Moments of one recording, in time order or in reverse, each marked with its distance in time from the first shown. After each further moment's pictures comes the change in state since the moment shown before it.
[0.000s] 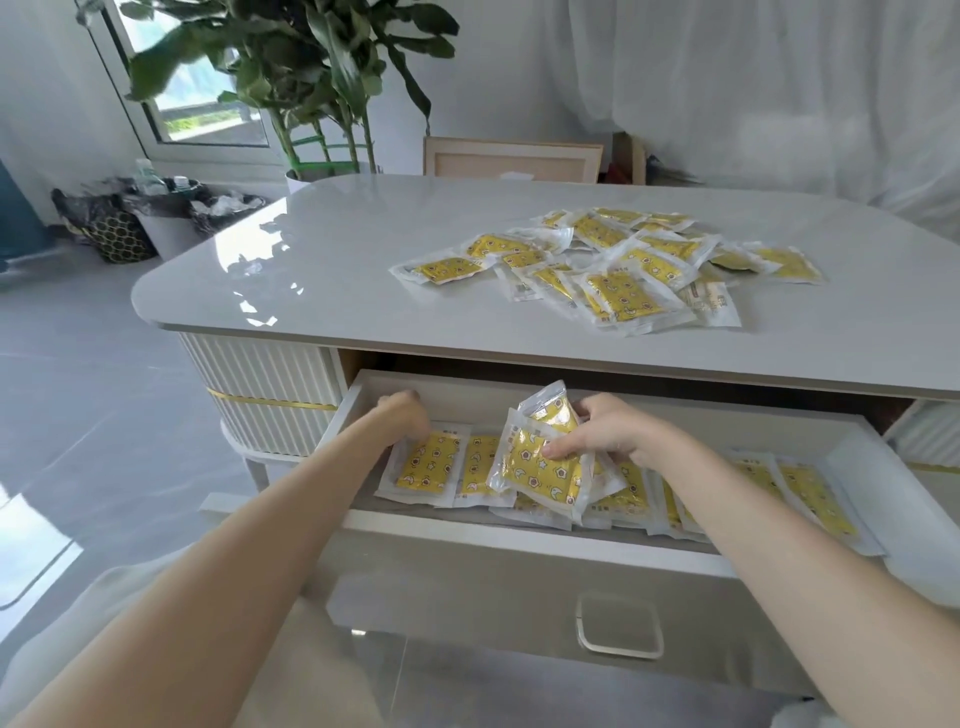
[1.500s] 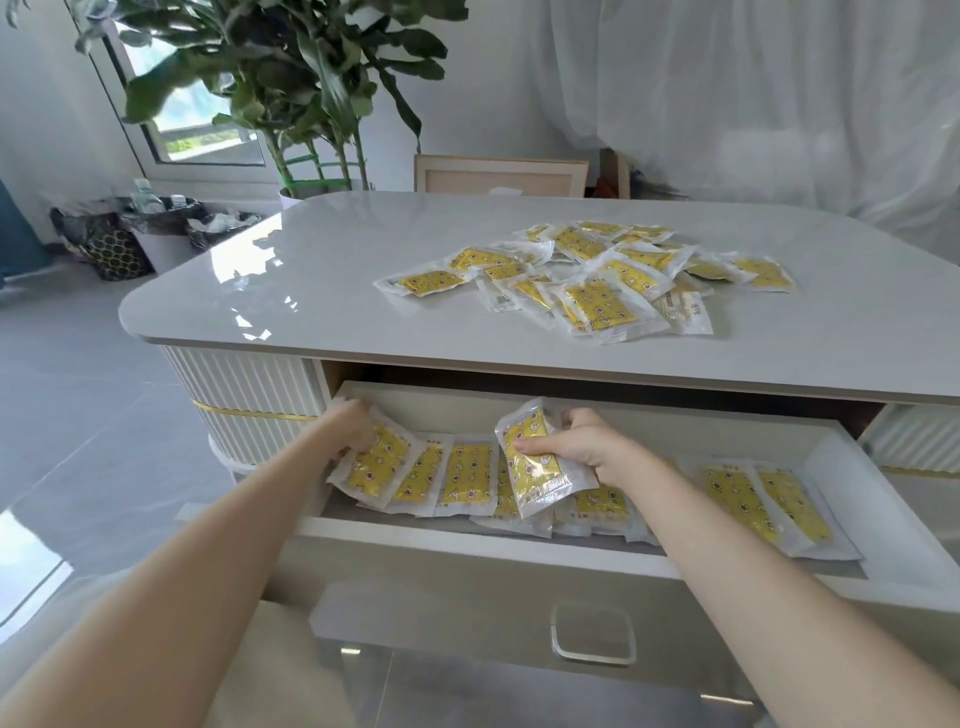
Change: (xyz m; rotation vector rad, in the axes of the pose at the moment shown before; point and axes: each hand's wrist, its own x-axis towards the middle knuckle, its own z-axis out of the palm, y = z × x) left_hand 0.000 -0.036 -0.003 -0.222 0.087 -0.069; right_hand 0.014 0.015 0.012 0.396 0.059 -0.003
